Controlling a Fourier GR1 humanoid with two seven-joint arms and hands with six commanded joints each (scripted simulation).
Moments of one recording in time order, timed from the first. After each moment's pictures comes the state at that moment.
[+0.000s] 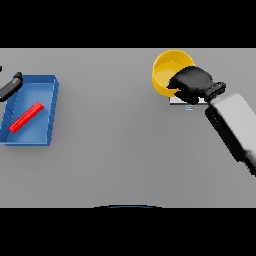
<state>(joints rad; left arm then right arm) -0.53 0.94 -0.58 -1.19 0.46 0.28 0.38 -0.77 -0.50 0.46 -1.12 0.87 0.41 -0.15</state>
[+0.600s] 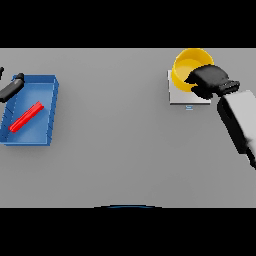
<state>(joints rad) -0.53 0.94 -0.59 -1.20 0.45 0.28 0.40 -0.83 -0.48 0.39 -0.76 0.88 0.26 -0.20</state>
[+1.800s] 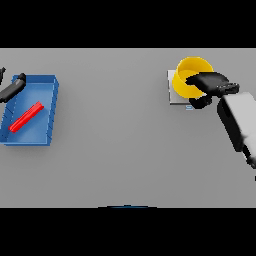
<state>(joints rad) -0.54 0.92 -0.59 -1.17 0.45 0.26 0.38 -0.86 -0.45 0.37 -0.61 0.88 0.32 -0.21</state>
